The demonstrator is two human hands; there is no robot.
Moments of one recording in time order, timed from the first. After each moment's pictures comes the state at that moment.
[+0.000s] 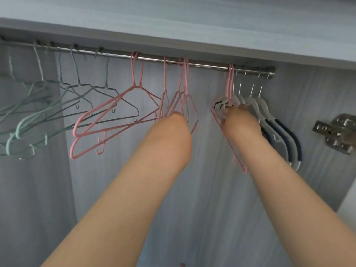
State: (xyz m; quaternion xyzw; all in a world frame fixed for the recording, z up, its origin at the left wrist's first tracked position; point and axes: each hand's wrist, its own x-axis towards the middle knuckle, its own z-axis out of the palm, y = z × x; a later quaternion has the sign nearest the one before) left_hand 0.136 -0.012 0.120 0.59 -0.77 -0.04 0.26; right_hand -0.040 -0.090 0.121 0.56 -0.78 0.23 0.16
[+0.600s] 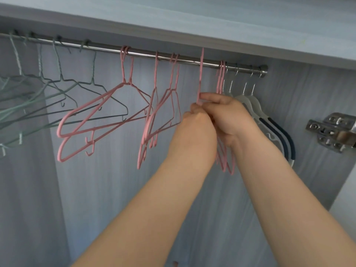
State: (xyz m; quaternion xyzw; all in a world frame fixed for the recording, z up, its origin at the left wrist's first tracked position) left_hand 0.084 -0.022 0.113 0.51 -0.76 -0.06 0.40; right_hand 0.002 -0.054 0.135 0.53 -0.44 0.64 -0.36
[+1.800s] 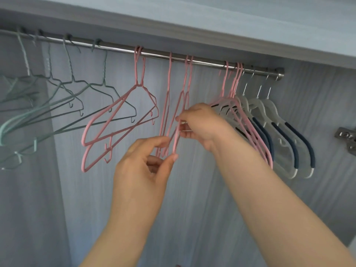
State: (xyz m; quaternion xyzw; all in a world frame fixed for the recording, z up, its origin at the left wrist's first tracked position) left_hand 0.186 -0.031 0.045 0.38 -0.63 -0.19 0.65; right_hand 0.070 -0.093 0.129 0.57 -0.56 0.51 -0.31
